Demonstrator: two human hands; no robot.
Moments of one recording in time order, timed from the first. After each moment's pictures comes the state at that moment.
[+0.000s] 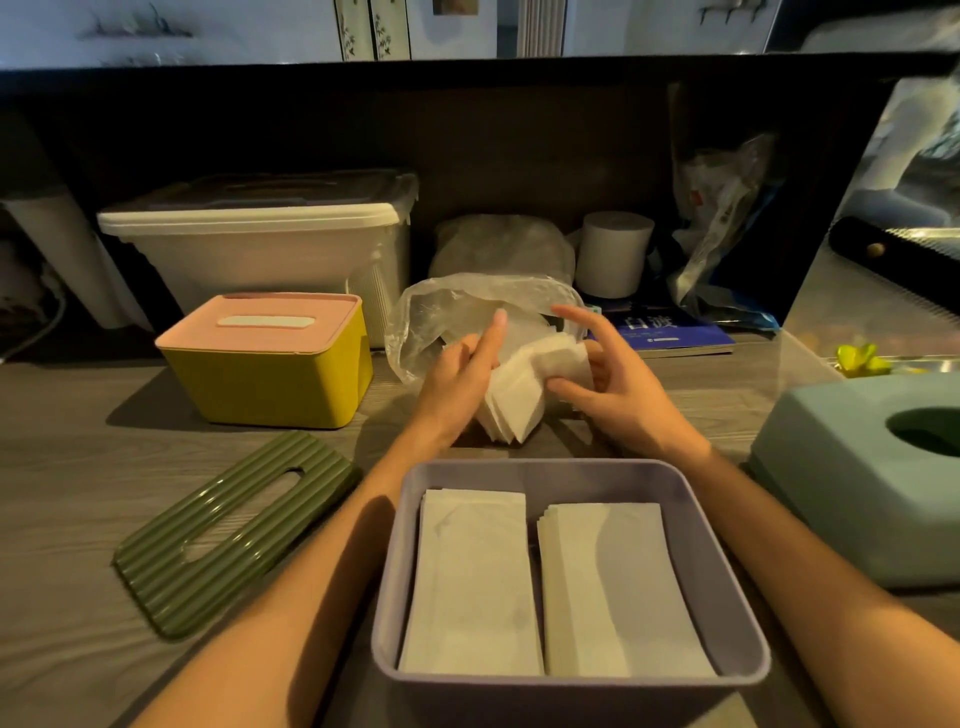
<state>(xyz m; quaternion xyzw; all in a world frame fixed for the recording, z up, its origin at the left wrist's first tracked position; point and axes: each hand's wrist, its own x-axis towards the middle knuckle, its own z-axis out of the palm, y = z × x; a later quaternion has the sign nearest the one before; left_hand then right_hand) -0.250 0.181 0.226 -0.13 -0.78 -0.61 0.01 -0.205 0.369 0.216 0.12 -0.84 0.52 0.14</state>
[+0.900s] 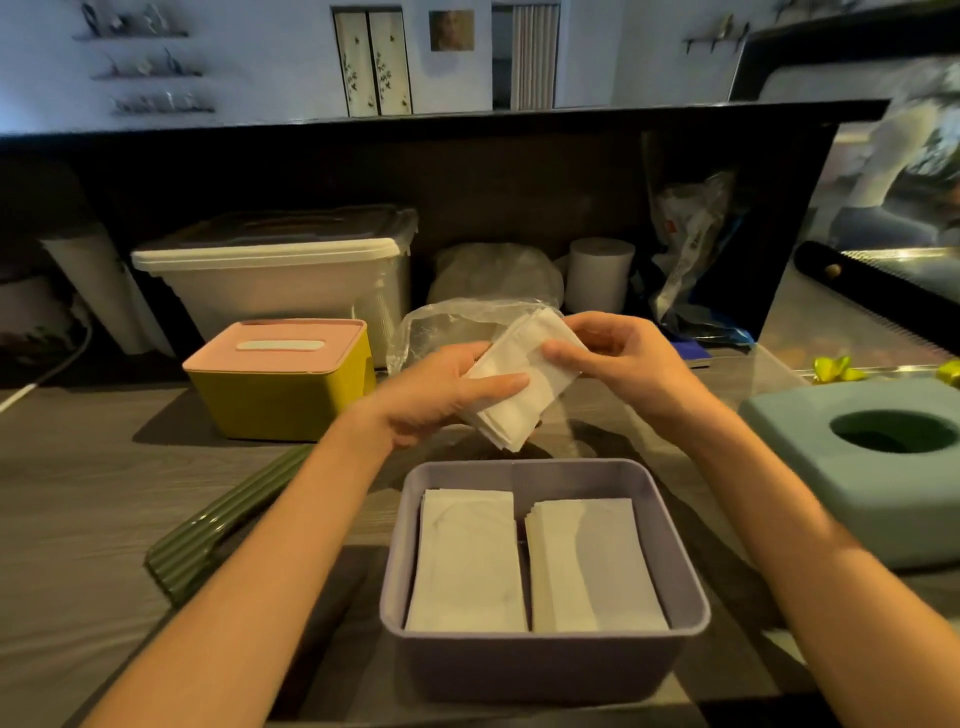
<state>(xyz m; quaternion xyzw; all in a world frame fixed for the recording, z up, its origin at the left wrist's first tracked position) -0.216 0.151 0.287 -0.26 -0.75 -0.56 -0.24 -0.181 0.370 0.274 0.09 -0.81 0.57 0.12</state>
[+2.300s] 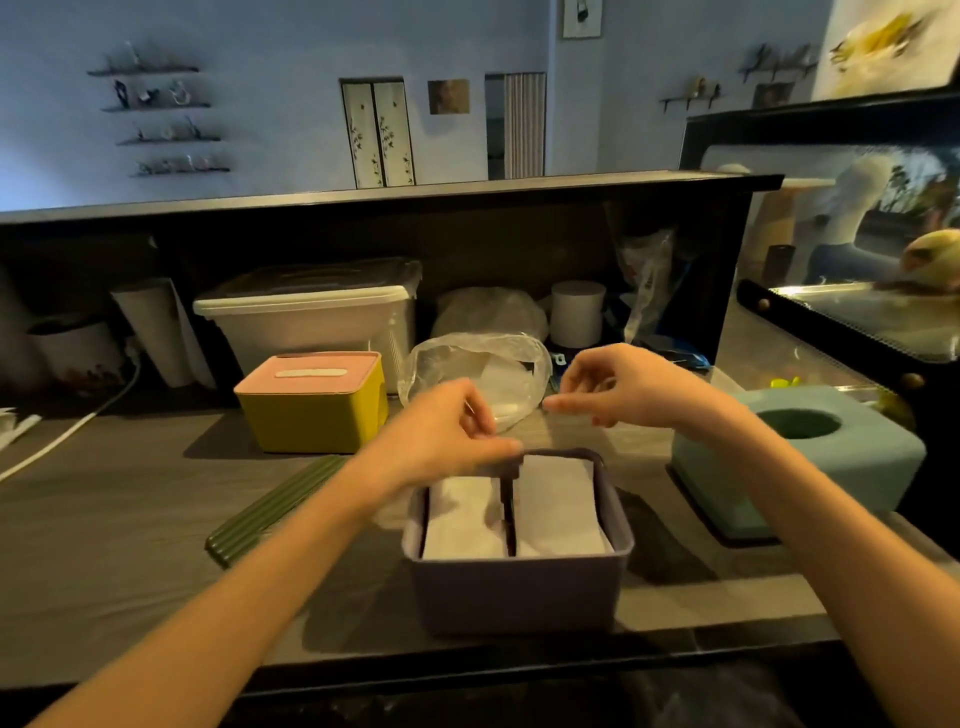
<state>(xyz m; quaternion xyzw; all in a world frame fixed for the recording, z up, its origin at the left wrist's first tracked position) -0.110 0.141 0.323 -0.22 -0.92 -0.33 -0.02 -0.103 0.369 0.334 0.04 -0.94 0.33 0.03</state>
